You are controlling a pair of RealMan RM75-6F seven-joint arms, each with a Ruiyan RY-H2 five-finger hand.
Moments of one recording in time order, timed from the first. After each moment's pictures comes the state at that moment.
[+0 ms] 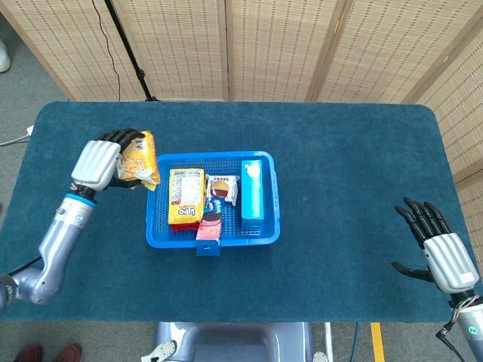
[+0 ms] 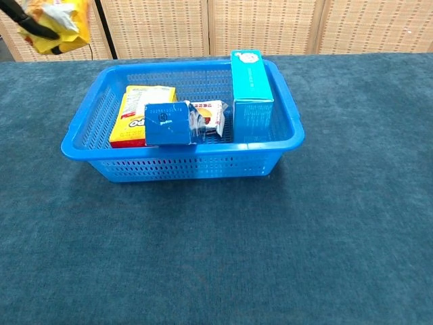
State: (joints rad) left arm -0.71 -1.19 -0.27 -1.56 1.10 1.03 0.09; right arm 0.19 -1.07 0.02 -1.46 -1.70 1.54 0.30
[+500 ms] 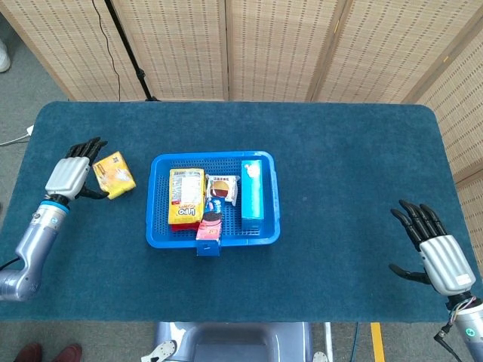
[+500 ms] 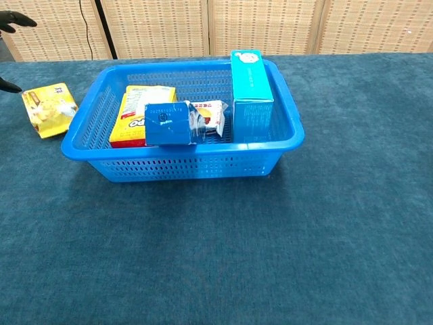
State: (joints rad) left arm -0.65 -1.26 -0.19 -1.29 1.15 0.88 -0.16; right arm 0.19 -1.07 0.01 -1.48 -1.71 1.54 0.28
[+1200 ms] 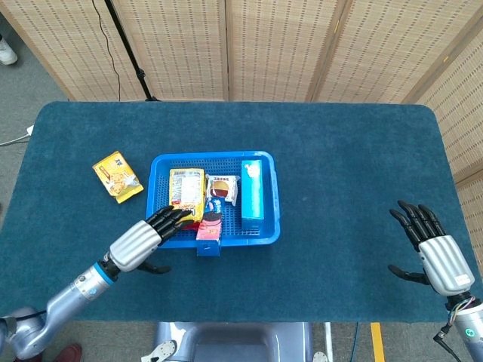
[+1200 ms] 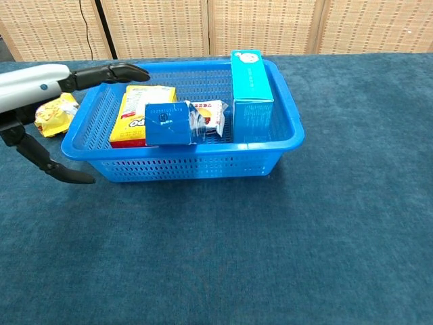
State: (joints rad) left arm -0.59 -1.36 0.03 -1.54 1.81 1.20 -0.26; right arm 0.20 -1.06 0.01 -1.49 -1.71 1.53 0.29
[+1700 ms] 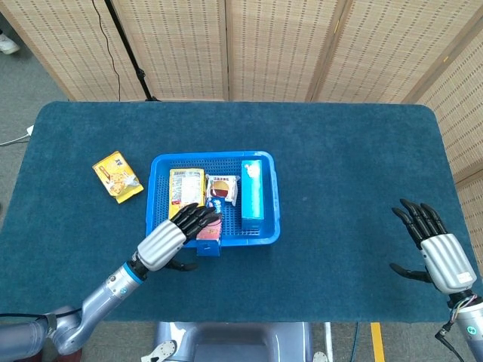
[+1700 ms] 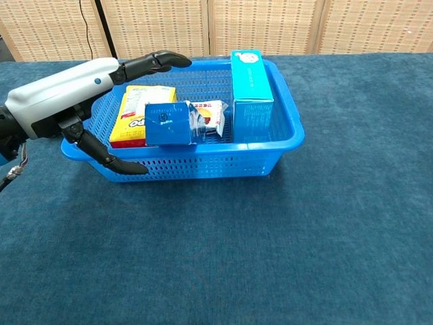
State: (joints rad) left arm -0.62 -1.53 -0.03 -1.50 1.73 1.21 -0.18; right arm 0.20 -1.06 0.01 -1.48 -1.70 1.52 0.31
